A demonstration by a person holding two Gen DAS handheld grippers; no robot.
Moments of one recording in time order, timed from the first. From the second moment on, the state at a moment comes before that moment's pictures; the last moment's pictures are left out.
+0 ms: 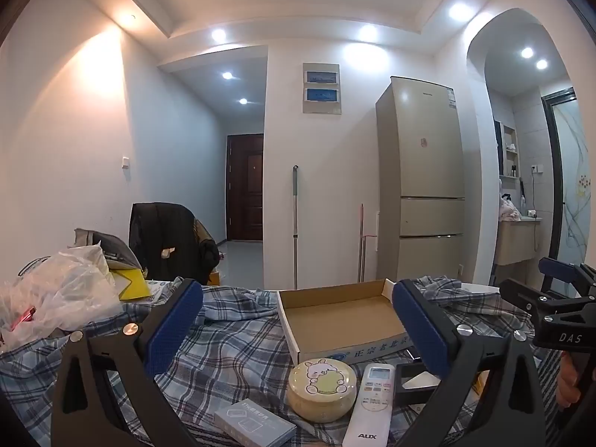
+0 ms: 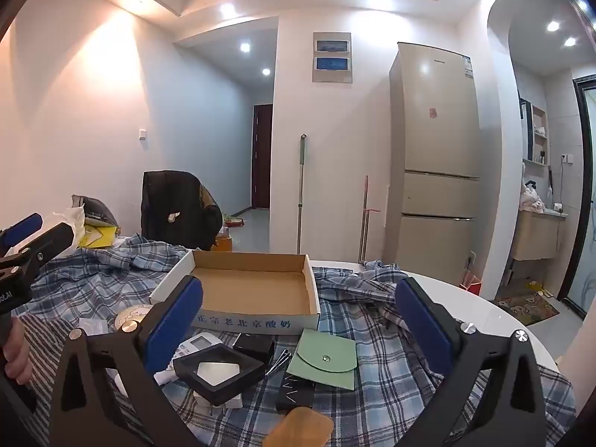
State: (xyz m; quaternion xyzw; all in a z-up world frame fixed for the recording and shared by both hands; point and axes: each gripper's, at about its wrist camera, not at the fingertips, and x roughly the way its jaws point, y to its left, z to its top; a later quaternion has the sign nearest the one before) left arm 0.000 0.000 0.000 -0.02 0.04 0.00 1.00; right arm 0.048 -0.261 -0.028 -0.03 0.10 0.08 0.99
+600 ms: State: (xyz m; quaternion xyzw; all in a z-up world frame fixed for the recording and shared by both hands) left arm -0.002 -0.004 -0.002 0.00 0.05 0.00 1.00; right arm 0.052 -0.262 -0.029 -0.04 0.12 0.07 0.99
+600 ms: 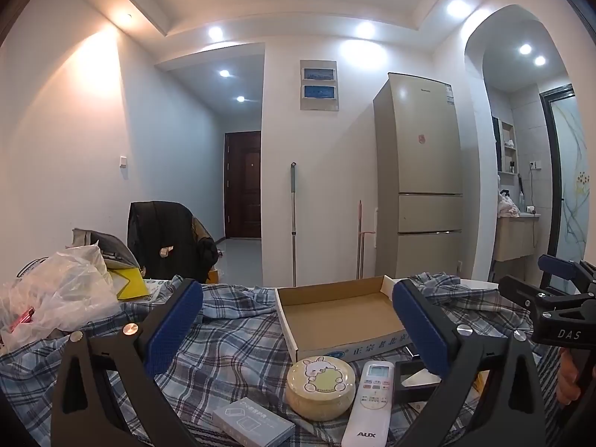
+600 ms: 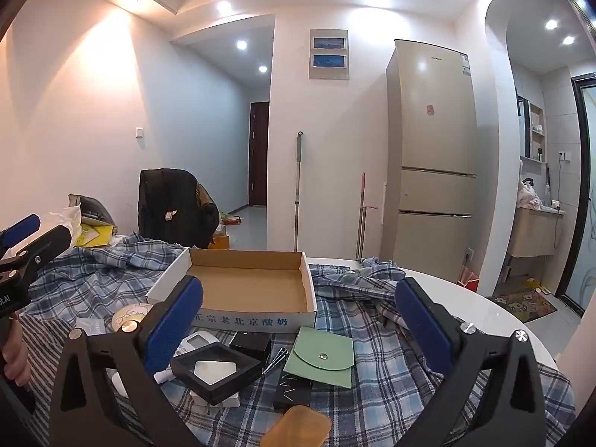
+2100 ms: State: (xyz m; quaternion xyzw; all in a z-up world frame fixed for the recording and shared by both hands) left arm 0.005 -0.002 -0.004 0.00 0.05 0.00 1.00; right arm 0.055 -0.266 -0.030 -0.04 0.13 0.06 0.99
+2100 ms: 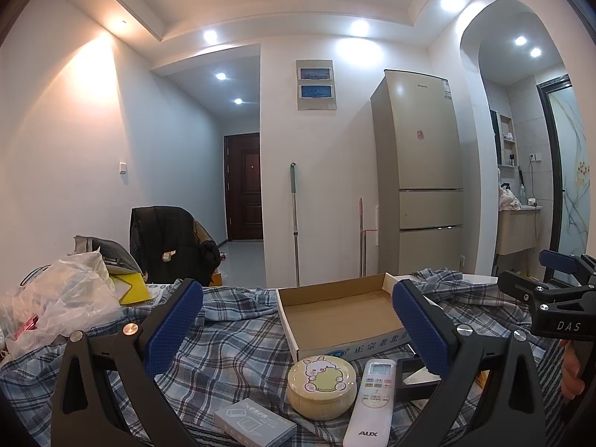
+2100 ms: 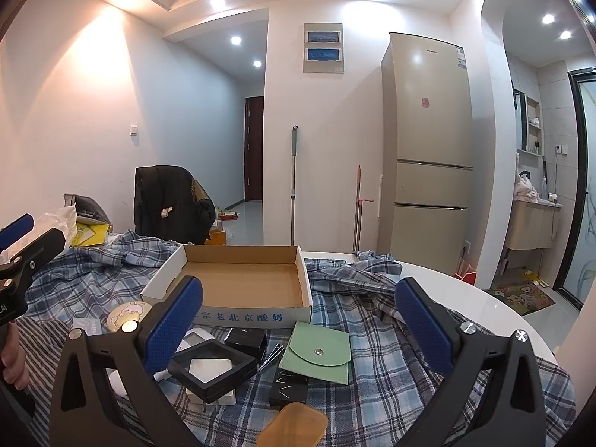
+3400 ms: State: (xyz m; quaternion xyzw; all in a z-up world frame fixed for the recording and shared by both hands) left arm 0.010 0.004 -0.004 0.01 0.06 -0.01 1.00; right arm 0.059 -0.264 -0.031 -0.04 0.14 0.06 0.99
